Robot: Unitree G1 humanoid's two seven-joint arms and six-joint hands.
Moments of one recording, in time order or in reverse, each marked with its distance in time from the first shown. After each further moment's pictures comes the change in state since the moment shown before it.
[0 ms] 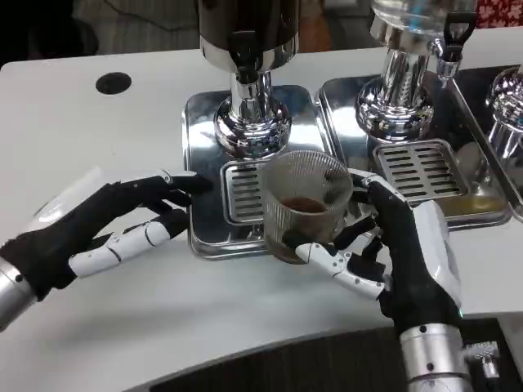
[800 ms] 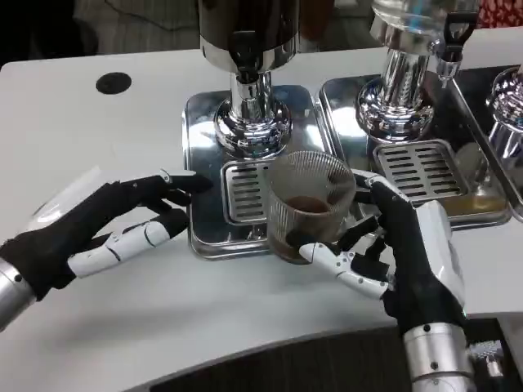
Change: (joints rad) left arm 0.004 0.000 0.004 -0.007 0.001 0.001 0.000; right arm -0.001 -0.003 -0.016 0.000 0.003 0.000 0.013
